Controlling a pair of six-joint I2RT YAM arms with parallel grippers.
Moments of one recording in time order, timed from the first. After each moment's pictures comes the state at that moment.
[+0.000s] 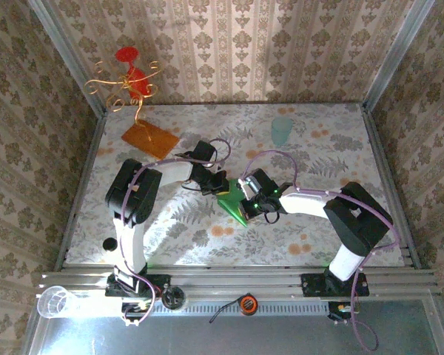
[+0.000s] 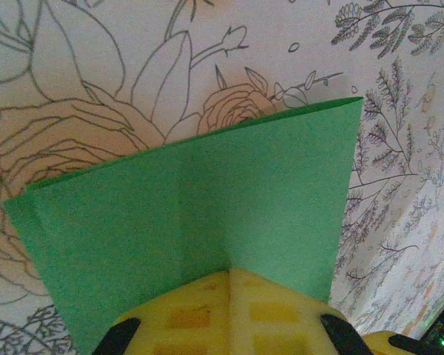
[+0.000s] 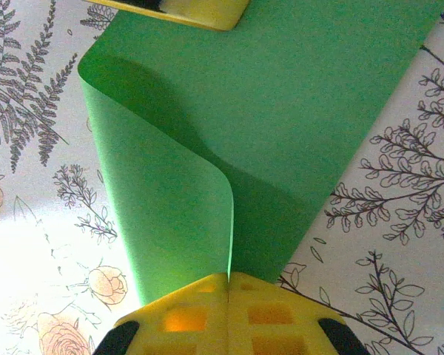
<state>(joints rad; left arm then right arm) -0.57 2.00 1.23 -0.40 0.56 -0.56 0.67 1.69 0.84 -0.20 -0.19 0.27</state>
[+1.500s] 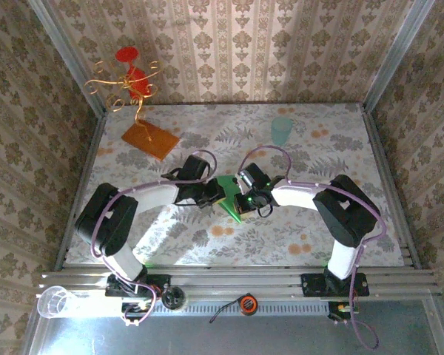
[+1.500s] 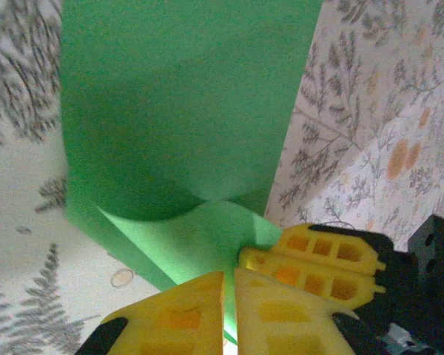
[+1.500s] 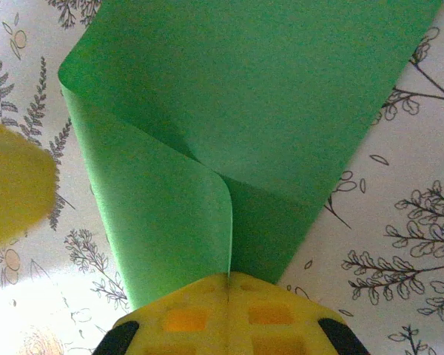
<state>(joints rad) -0.65 1.66 0.86 -0.16 0.44 -0.96 0.66 1.79 0.96 -0.25 -0.22 0.37</state>
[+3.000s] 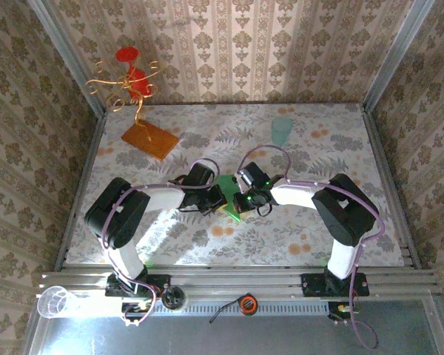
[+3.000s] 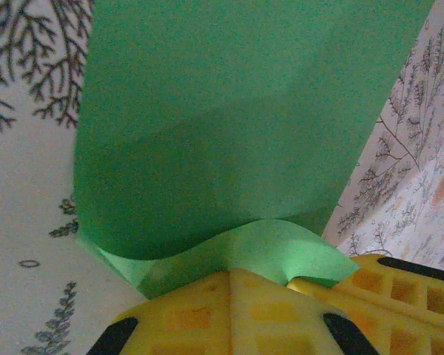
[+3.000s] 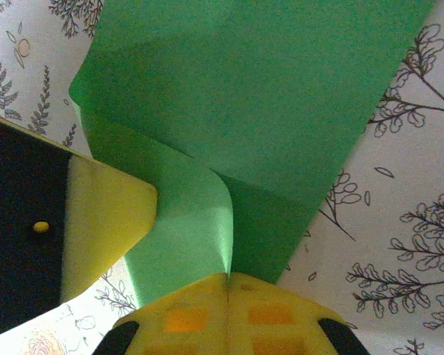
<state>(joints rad) -0.67 1.75 0.82 -0.05 0.41 -1.06 0.65 1.81 0.98 -0.25 -0.23 0.37</state>
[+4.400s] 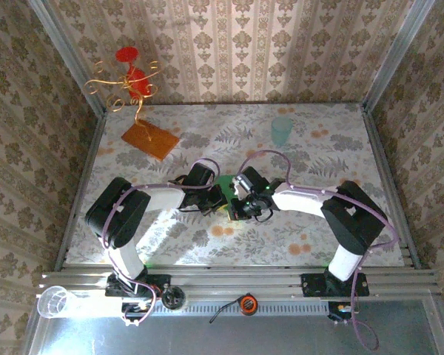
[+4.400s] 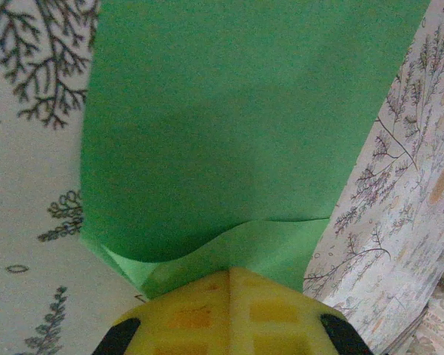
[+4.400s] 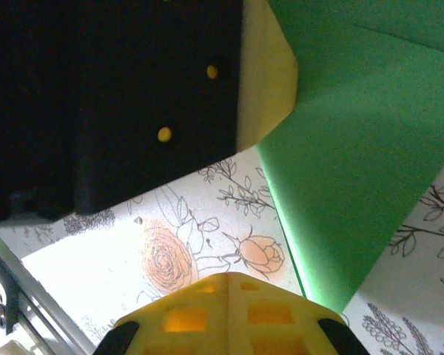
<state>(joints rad) -0.67 1.75 0.82 -0.04 0.41 -1.06 0.72 1.72 0.96 -0.32 -0.38 0.55</state>
